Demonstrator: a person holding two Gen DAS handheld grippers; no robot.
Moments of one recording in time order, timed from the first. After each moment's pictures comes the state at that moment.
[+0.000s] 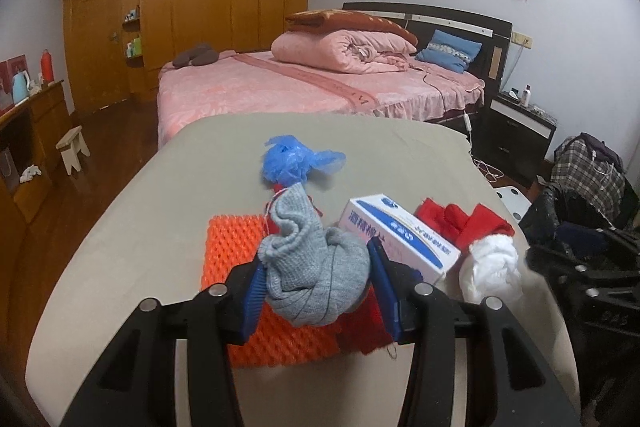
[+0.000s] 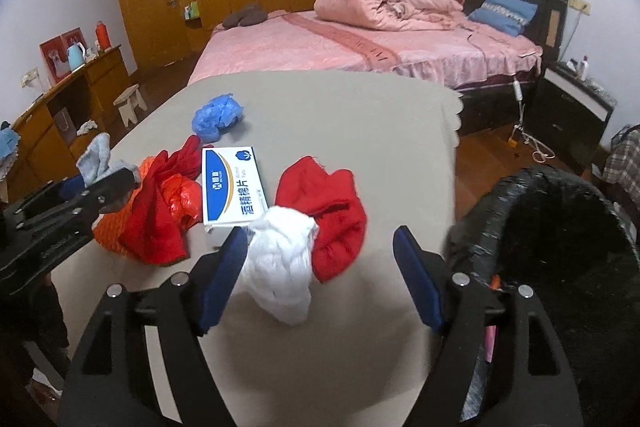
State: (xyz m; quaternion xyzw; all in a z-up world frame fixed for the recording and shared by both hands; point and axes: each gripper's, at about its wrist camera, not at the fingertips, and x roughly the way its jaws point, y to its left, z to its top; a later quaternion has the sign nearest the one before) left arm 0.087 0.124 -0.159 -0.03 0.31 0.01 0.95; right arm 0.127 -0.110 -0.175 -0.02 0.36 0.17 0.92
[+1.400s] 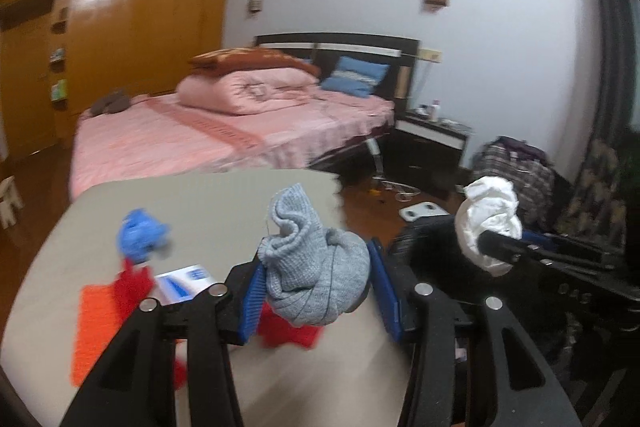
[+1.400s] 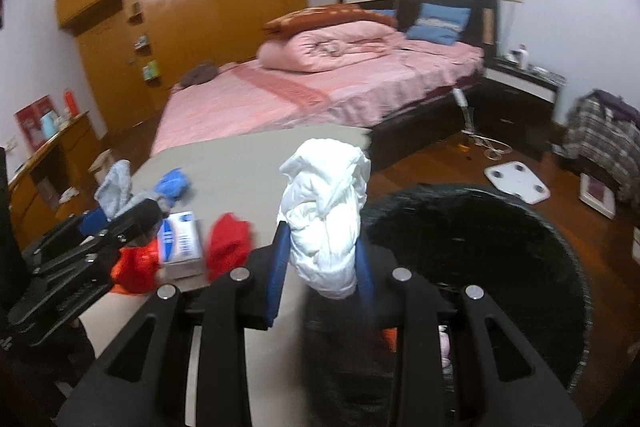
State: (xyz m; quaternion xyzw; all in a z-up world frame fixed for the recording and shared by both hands) left arm 0.087 -0.021 -0.099 -0.01 0.24 -0.16 0.96; right arm 0.102 -0.248 -0.120 0.06 0.31 0.07 0.94
